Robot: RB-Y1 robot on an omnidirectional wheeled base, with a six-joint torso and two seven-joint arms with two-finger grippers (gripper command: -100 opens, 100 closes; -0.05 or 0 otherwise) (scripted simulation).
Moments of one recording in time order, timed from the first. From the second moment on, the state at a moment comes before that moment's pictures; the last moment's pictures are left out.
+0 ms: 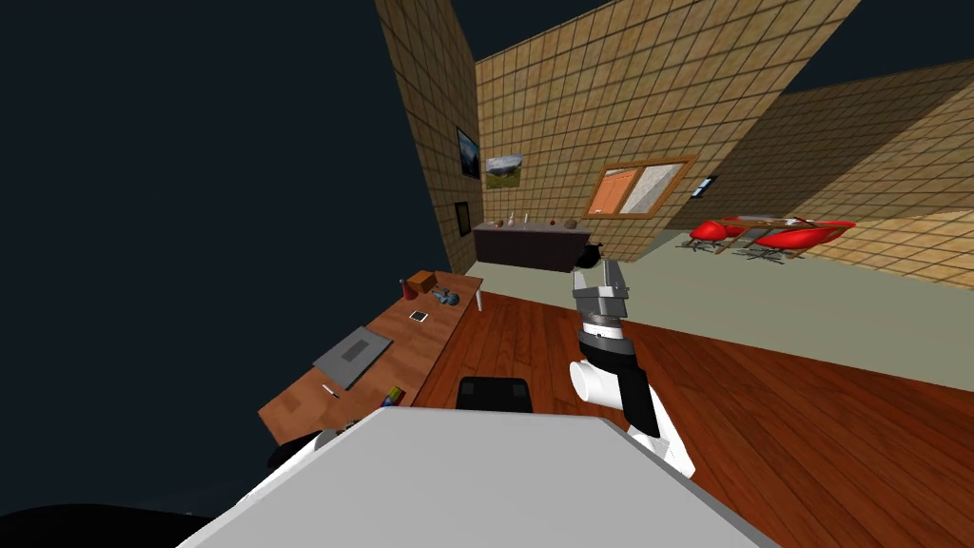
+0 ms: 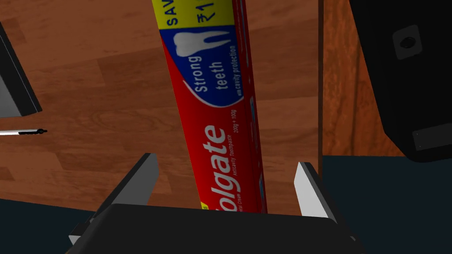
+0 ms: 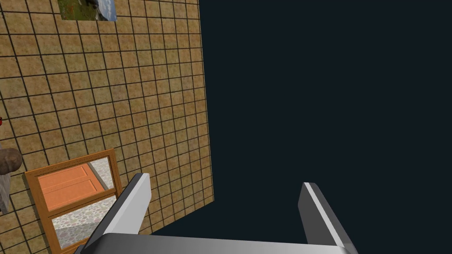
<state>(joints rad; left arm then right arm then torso) 0.48 0.44 0.35 -1.10 0.77 0.67 0.23 0.47 -0.03 -0.01 -2.33 0.00 -0.40 -0.07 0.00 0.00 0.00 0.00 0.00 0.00</state>
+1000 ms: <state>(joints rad) 0.40 0.37 0.36 -0.90 0.72 0.76 0.18 0.47 -0.03 -0.01 -2.33 0.00 -0.40 -0.07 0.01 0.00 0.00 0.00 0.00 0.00</state>
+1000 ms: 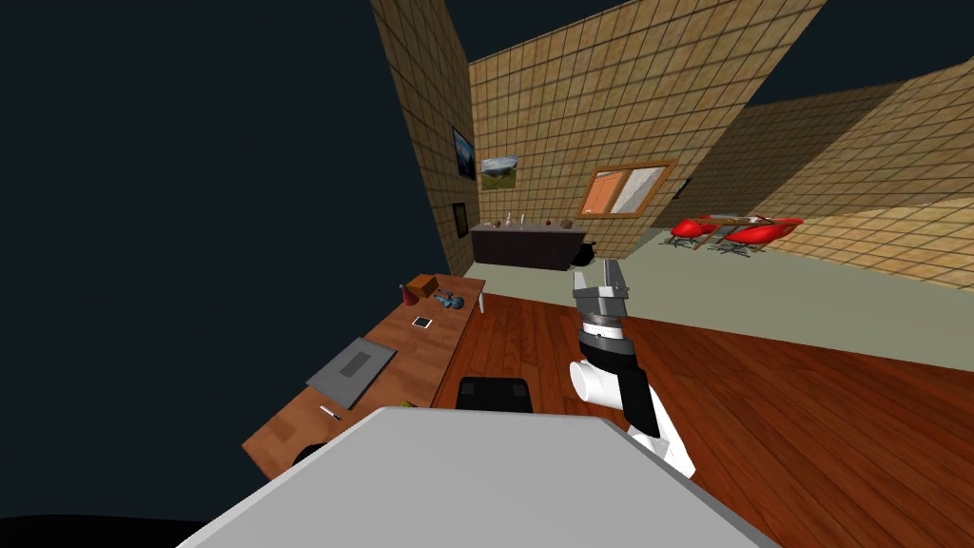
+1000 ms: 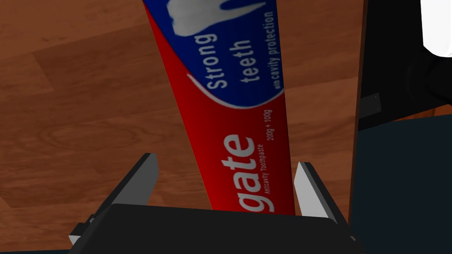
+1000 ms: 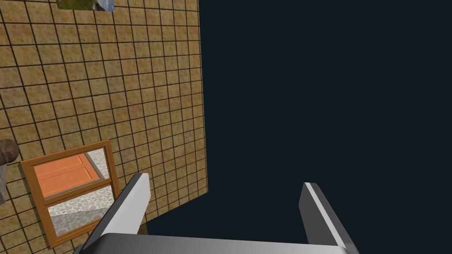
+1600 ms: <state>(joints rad) 0.31 0.33 0.52 -0.82 0.61 0.76 0.05 0.47 -0.03 -0.01 -2.33 0.00 -0.40 -0.07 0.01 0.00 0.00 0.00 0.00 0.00</state>
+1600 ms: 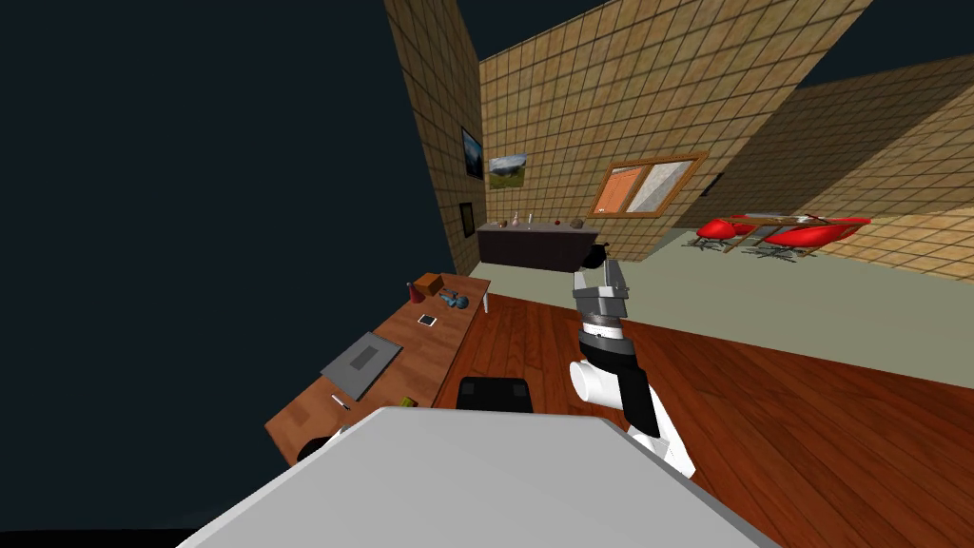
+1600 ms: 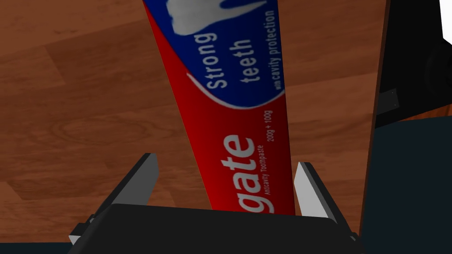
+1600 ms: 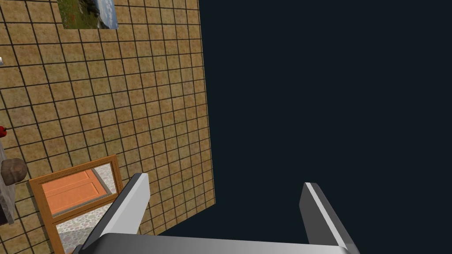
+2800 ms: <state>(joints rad) 0.17 0.25 0.77 -0.71 0.42 0.78 -0.16 0.47 -0.03 -0.01 -2.33 0.00 -0.40 -0.07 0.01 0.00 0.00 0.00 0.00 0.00</state>
